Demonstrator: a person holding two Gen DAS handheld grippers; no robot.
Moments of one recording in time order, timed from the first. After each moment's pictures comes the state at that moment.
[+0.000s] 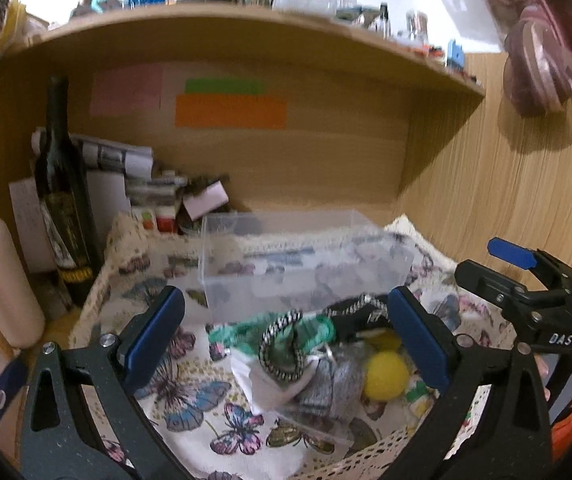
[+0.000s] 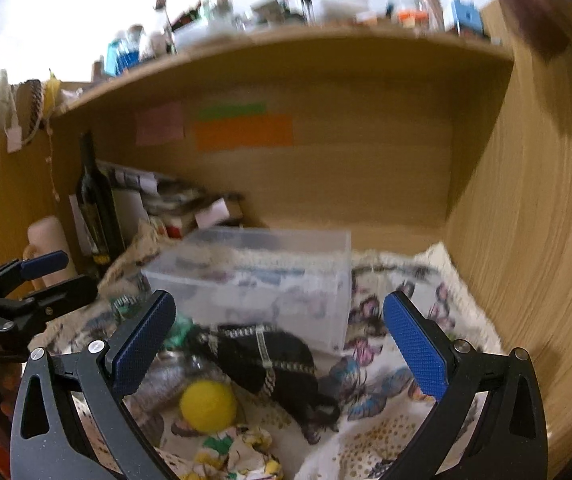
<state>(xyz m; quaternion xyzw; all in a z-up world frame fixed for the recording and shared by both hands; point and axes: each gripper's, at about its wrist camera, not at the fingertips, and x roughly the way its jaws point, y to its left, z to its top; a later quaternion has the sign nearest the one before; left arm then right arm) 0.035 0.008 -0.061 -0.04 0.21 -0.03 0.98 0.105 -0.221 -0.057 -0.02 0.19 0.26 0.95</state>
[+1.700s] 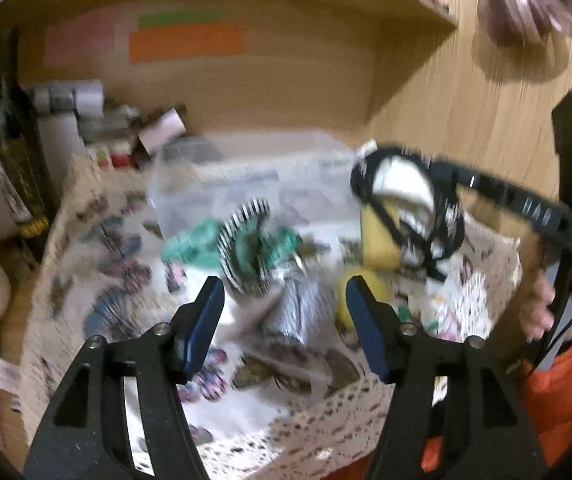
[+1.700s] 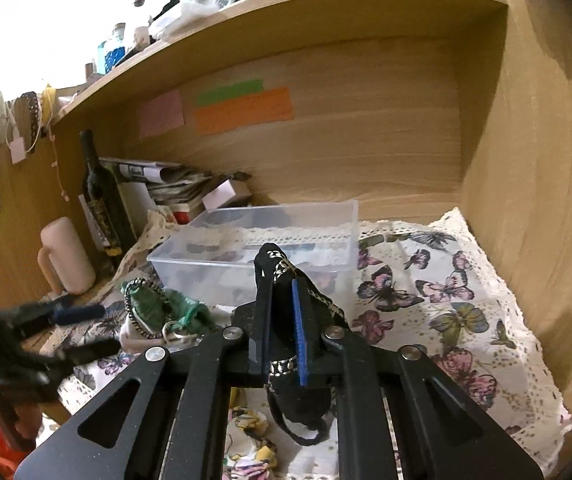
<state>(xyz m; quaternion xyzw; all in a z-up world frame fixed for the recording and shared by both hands) 0.037 -0.010 -0.102 -0.02 0.32 -0.10 0.94 0.119 -0.242 -0.067 0.02 0.22 0.29 0.93</state>
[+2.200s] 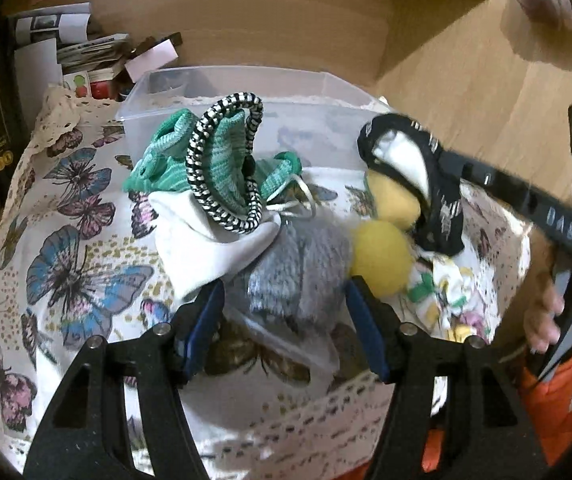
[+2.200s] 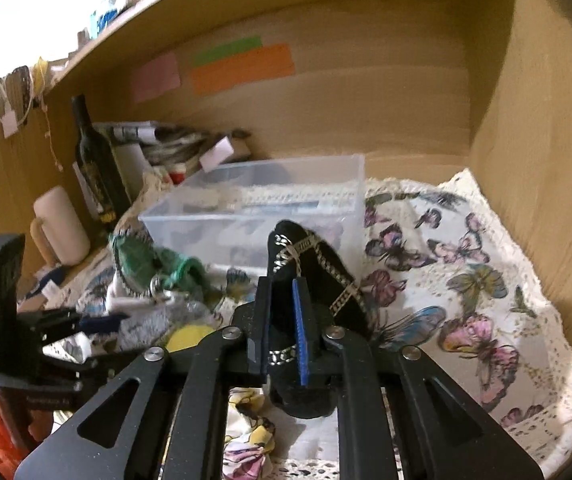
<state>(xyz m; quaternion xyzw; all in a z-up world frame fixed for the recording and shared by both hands) 0.060 -0.011 -0.140 -0.06 0.38 -0.10 0.92 0.131 -0.226 -0.099 0.00 0.28 0.31 0.91</state>
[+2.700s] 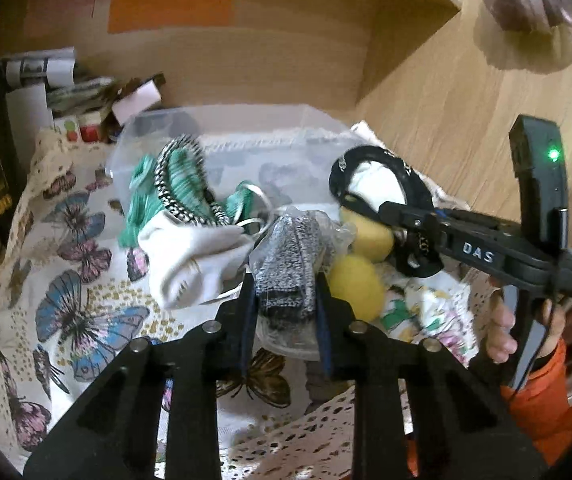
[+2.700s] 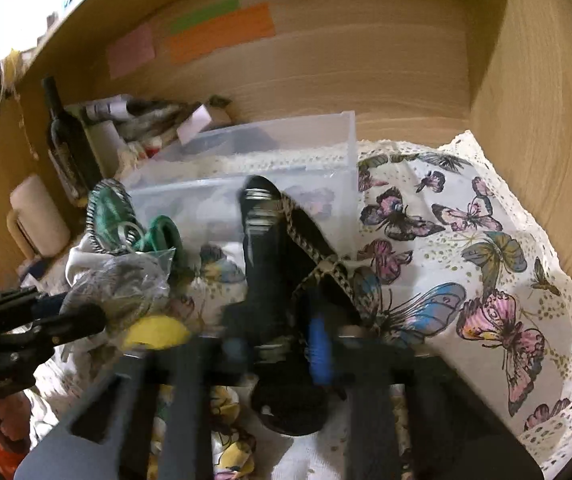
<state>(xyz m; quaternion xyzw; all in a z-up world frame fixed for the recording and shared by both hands) 0.052 -0.020 -0.106 -0.04 0.33 -0.12 0.93 0.150 -0.231 -0.116 0.03 0.31 0.28 0.91</state>
